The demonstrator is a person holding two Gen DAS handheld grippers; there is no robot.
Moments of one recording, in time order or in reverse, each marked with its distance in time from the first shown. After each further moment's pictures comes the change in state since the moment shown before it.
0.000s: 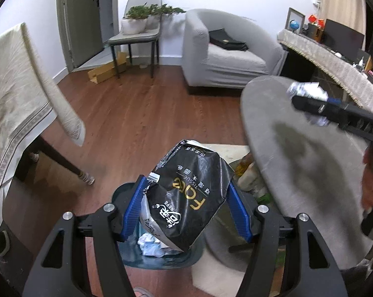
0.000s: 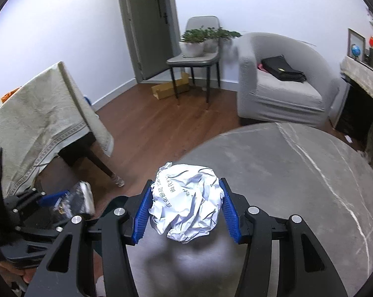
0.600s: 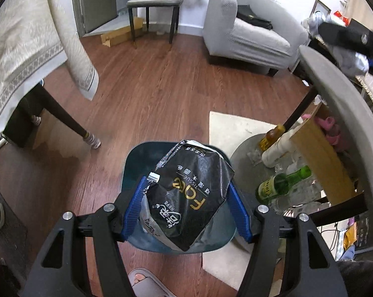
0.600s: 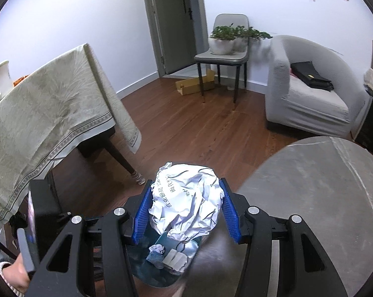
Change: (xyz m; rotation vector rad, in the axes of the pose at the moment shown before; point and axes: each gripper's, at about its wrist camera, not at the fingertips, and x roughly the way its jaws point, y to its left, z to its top) left arm 0.059 0.067 -0.044 -0.102 0.162 0.015; right arm 0.043 0.076 0.011 -0.076 0.029 0.089
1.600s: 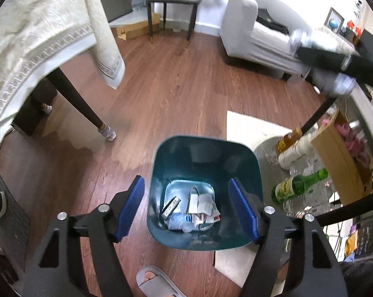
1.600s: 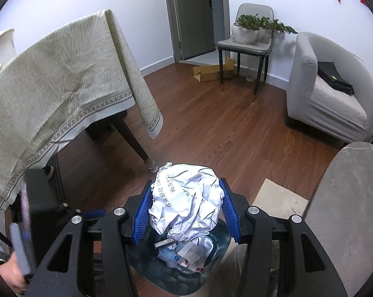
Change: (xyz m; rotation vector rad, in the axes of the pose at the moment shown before) left arm -0.009 0.056 -0.008 -0.069 -0.019 0.039; right arm 0.056 0.059 -0.005 -0.072 0.084 0.039
